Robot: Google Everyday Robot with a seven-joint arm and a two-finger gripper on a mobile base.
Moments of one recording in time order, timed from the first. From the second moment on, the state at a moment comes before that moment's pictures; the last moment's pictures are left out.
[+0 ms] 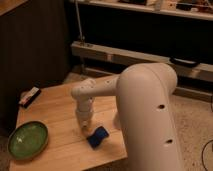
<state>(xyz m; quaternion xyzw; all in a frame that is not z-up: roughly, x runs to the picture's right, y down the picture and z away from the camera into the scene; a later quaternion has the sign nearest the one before) -0.125 0.192 0.820 -0.36 0.25 0.63 0.64</state>
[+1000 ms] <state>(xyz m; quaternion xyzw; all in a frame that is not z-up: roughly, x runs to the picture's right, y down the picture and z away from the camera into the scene) -0.006 0.099 0.712 -0.36 0.25 0.33 0.84</state>
